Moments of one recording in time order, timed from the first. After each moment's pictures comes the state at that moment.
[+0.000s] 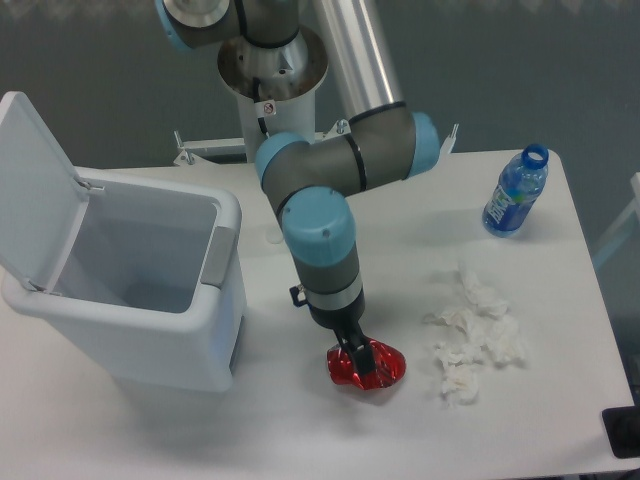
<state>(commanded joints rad) 2.34 -2.09 -1.60 -0.89 1.68 1.50</state>
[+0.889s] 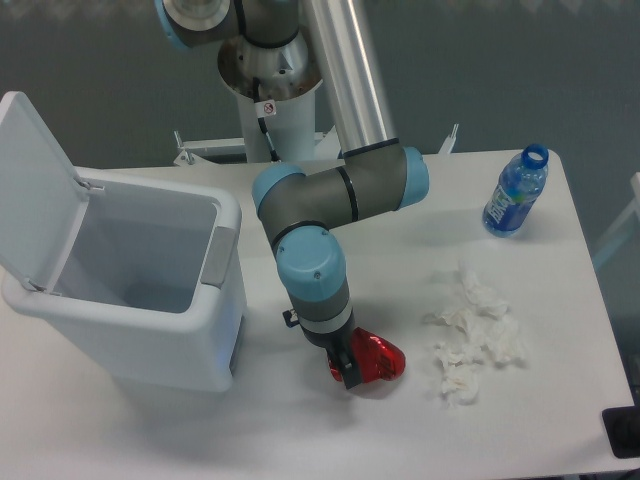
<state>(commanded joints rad) 2.34 -2.15 -1.58 -0.89 1.68 1.50</state>
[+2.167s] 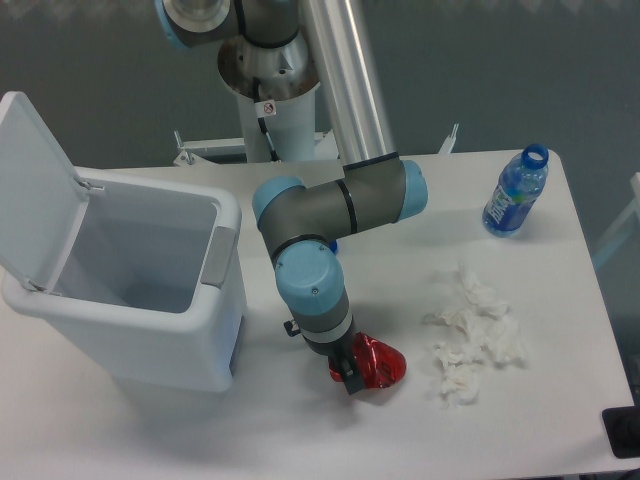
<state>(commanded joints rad) 2.33 -2.18 -1.58 -0.89 1.72 1.48</state>
